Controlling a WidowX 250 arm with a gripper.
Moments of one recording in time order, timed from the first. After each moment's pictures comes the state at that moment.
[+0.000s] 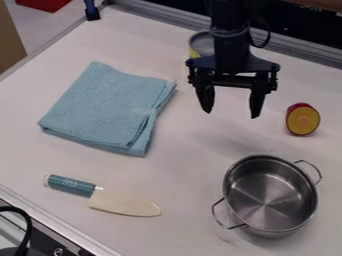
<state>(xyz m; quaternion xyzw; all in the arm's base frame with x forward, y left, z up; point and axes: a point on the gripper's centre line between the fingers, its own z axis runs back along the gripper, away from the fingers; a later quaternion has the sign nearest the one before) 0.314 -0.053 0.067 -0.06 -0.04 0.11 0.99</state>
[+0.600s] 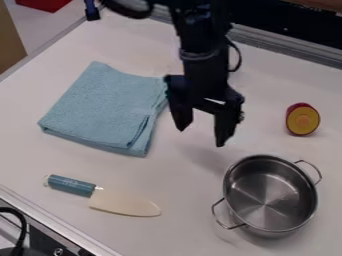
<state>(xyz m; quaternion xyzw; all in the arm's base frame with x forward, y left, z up) 0.269 -0.028 0.057 -0.06 -0.03 -0.08 0.99</state>
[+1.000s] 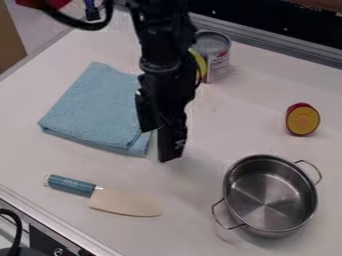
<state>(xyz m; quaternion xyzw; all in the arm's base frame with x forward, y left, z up) 0.236 0.009 0.053 0.01 0.00 -0.30 0.96</state>
